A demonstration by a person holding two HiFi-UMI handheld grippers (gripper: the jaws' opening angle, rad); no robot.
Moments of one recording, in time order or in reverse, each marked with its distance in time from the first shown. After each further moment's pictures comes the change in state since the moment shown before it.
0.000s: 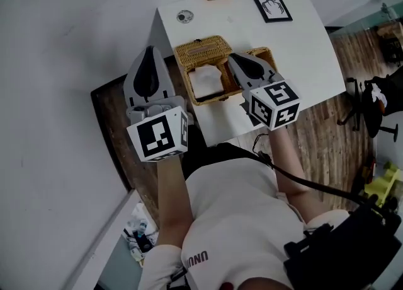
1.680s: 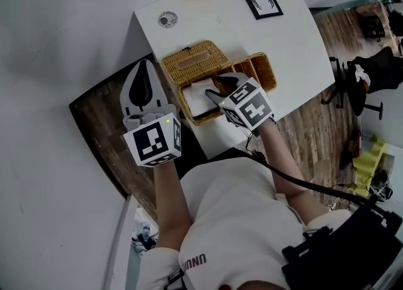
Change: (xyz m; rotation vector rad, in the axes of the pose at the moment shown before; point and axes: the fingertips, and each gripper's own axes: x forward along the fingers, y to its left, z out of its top) left arm 0.063 0.018 -0.100 -0.117 0.187 -0.087; right arm 0.058 0.008 -0.120 -0.076 0.685 0.081
